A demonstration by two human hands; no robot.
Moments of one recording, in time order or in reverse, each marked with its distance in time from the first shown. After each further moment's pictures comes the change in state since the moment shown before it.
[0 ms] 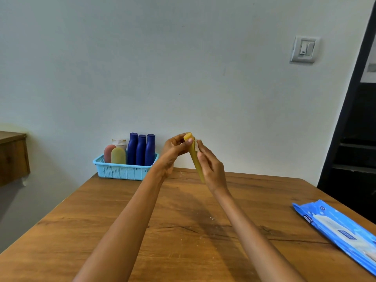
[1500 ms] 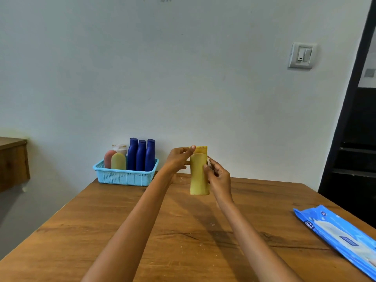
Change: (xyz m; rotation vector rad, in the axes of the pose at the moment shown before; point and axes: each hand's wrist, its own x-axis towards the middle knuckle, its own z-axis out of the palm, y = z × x) left_hand 0.008 -0.003 0.014 0.327 0.107 -0.237; right_hand -0.001 0.025 -0.005 0.149 0.208 0.283
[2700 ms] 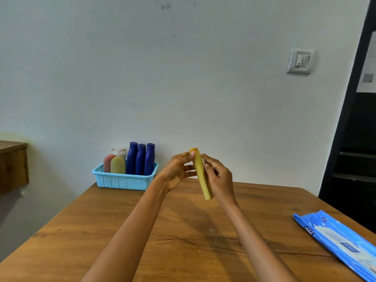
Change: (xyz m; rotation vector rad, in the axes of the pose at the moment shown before) left_hand -0.010 -0.005 -0.003 -0.512 -0.334 0.046; right_hand 0.007 -0.020 -0.006 -0.204 -0.087 -0.287
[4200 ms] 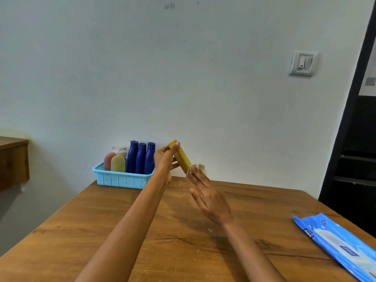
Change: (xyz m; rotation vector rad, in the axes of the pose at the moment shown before) left_hand 0.008 0.009 -0.010 -0.026 0.620 0.141; right_hand -0.031 0.030 0.001 -0.590 -0.372 -0.454
